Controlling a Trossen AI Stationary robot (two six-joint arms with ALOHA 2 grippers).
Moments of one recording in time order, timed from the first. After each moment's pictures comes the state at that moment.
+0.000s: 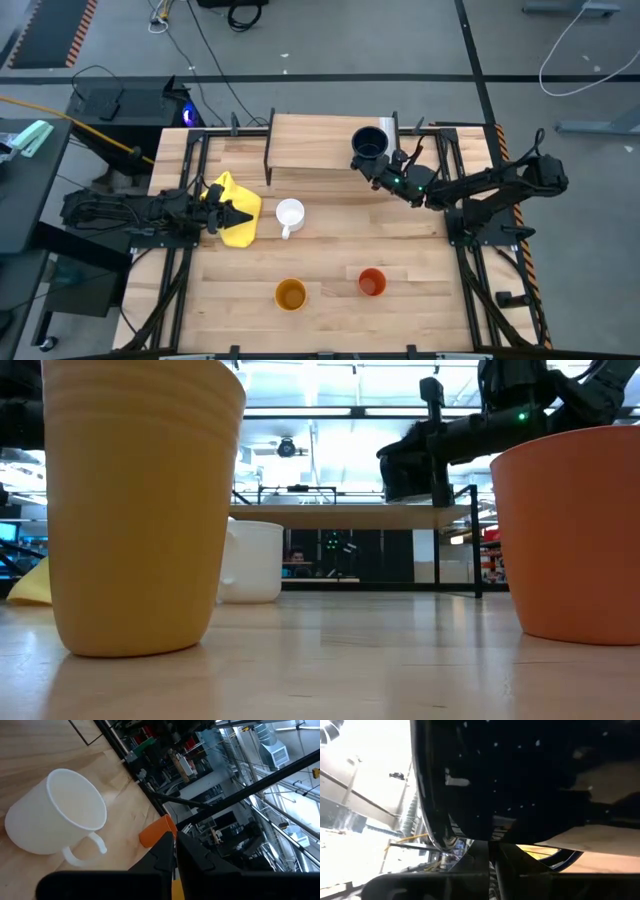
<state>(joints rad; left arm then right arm) -0.07 0.22 0.08 0.11 -0.04 -1.02 -0.15 1.32 0.42 0.93 0.45 1.36</state>
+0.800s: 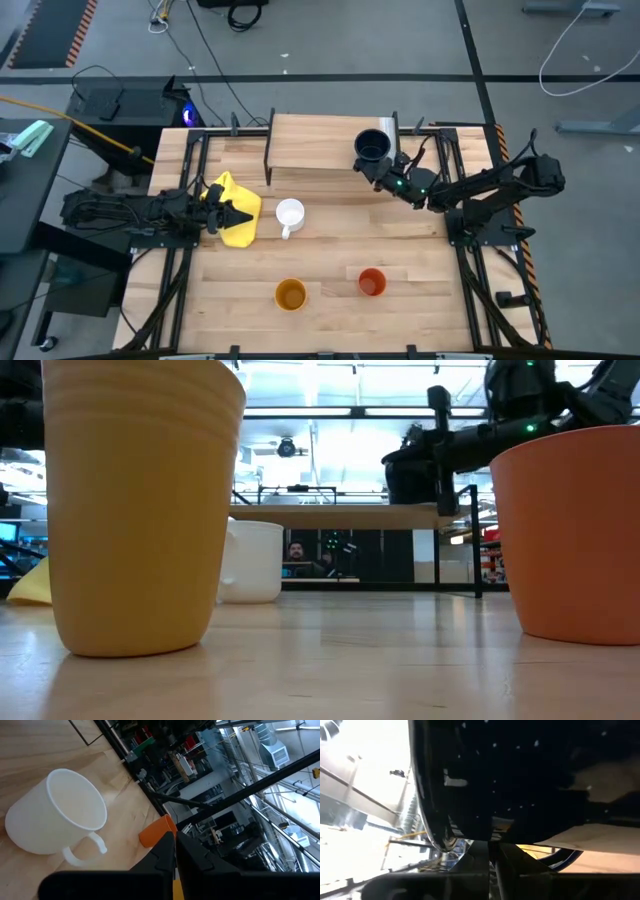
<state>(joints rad) -0.07 0.22 0.08 0.11 -0.04 -1.02 -0.16 1.35 0.35 1.04 0.45 1.37</state>
